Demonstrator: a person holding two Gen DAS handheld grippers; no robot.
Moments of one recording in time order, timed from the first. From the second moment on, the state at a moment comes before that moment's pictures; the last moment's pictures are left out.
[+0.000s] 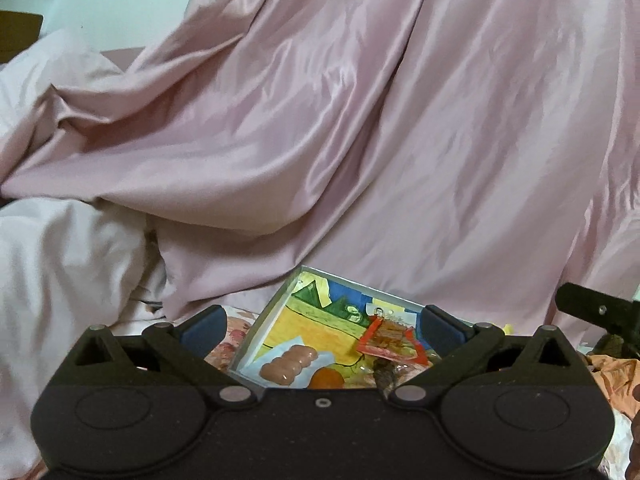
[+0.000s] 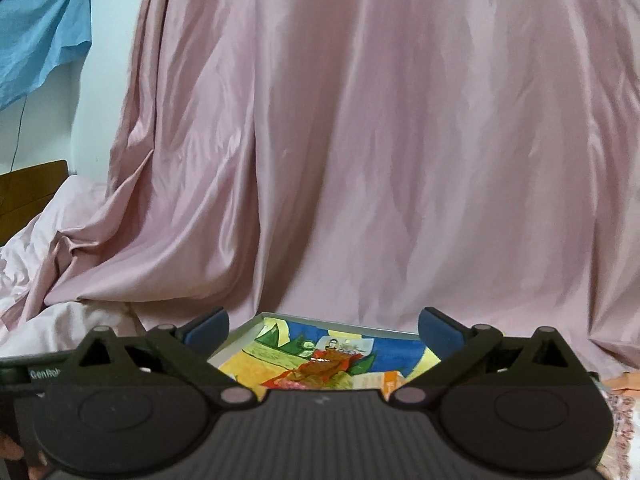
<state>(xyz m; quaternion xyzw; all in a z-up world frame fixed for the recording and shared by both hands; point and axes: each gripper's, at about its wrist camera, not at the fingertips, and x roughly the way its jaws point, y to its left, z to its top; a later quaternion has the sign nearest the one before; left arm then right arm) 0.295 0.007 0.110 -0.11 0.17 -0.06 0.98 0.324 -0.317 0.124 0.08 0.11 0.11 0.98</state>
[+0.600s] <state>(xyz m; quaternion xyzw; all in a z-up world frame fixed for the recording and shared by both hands) 0.199 -0.005 0.114 -0.09 0.16 -0.06 0.98 0.225 -0.317 0.105 0.07 0.12 0.11 0.99</state>
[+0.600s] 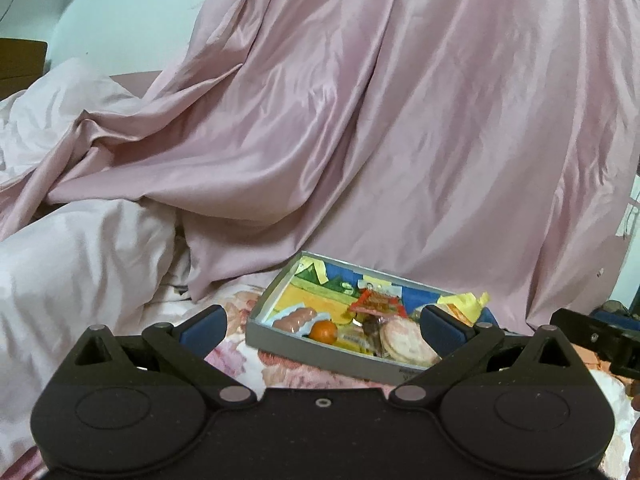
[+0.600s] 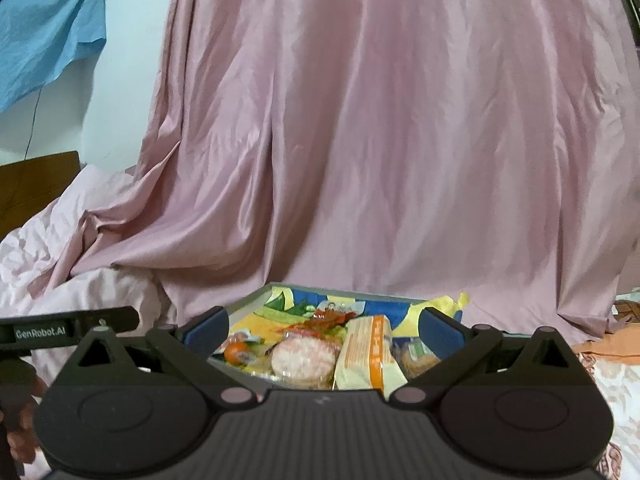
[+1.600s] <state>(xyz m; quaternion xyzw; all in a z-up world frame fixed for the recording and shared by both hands) 0.078 0.017 0.068 -0.06 0.18 -0.03 0.98 0.106 -0.279 0.058 0.06 0.13 0.11 0.98</state>
